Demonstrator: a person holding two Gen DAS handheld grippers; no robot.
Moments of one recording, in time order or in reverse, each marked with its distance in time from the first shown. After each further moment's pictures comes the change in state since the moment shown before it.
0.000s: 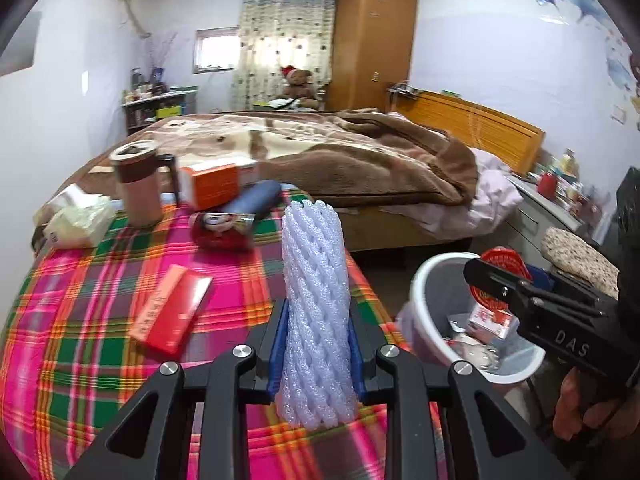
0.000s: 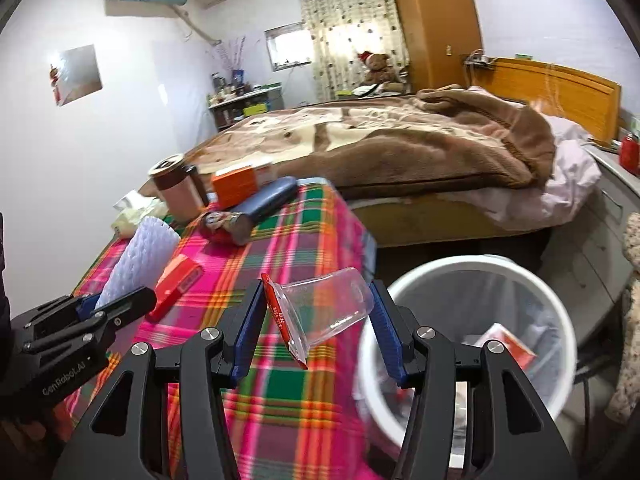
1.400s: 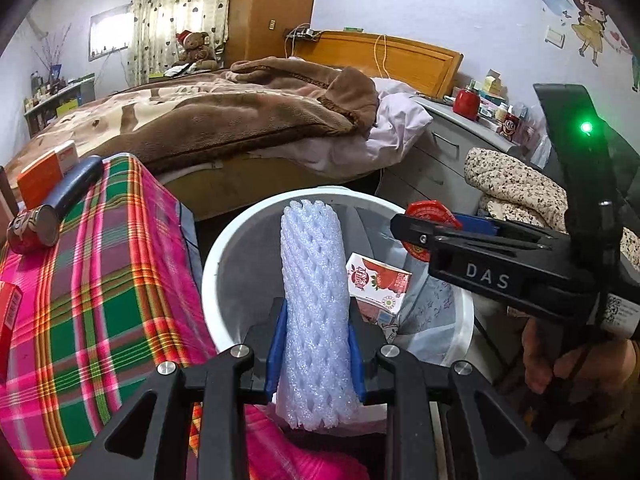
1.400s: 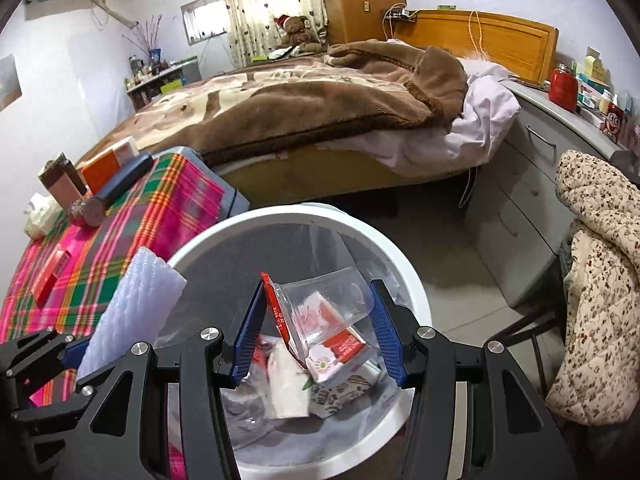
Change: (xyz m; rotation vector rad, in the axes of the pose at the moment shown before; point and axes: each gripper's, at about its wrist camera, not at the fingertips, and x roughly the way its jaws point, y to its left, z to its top) left arm 0.095 -0.174 -0.028 0.178 0.183 -0.244; right arm 0.020 -0.134 -0.019 0.094 0.152 -0.204
